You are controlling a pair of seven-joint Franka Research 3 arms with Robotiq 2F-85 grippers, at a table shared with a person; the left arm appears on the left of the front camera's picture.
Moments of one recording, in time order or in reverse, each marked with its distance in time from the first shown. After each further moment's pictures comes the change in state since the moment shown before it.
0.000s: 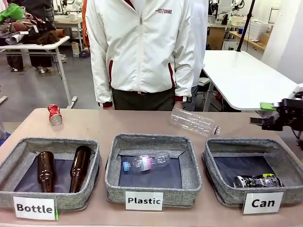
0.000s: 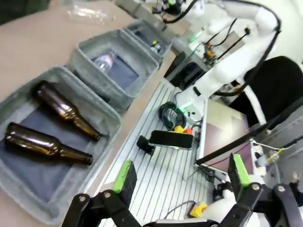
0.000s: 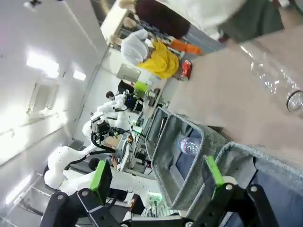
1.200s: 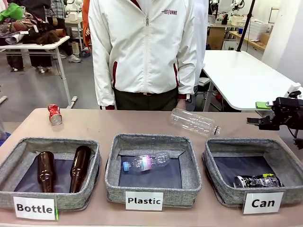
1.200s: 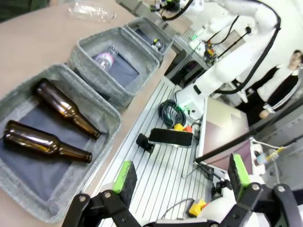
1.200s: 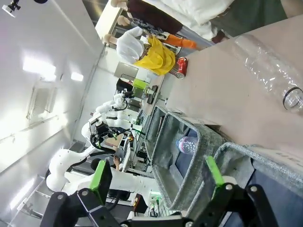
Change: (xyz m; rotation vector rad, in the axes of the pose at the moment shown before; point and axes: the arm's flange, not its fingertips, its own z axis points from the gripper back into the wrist) left arm 0.003 -0.003 0.000 -0.009 0.026 0.007; right arm 0.004 -0.004 0.000 -0.008 0.000 -0.025
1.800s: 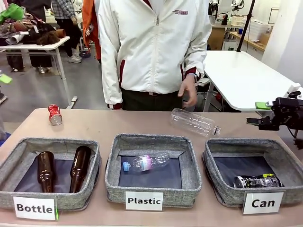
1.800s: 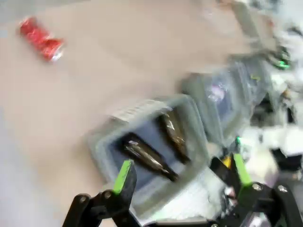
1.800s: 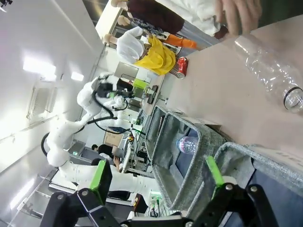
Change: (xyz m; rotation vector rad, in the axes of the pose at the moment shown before) left arm 0.204 0.126 0.064 0.500 0.048 0.458; right arm -0.001 0.000 0.000 0.001 0.000 0.000
